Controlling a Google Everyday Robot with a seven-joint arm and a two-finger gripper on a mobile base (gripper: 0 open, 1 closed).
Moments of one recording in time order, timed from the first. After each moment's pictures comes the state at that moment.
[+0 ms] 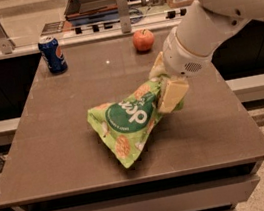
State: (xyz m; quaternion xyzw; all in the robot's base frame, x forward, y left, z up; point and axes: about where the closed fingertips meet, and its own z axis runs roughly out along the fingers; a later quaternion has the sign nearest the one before) arm 0.522 -0.076 0.887 -0.68 0.69 0.05 0.25
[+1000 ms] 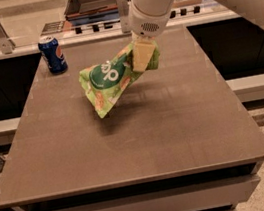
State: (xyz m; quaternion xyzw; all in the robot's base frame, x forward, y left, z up) arm 0.627 -0.056 0.939 -0.63 0.73 -0.07 0.24
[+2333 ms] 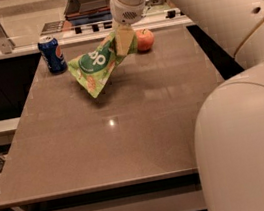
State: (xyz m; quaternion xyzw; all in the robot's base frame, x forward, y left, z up) arm 0.737 -0.011 0.928 -0.69 0.68 -0.05 0.26
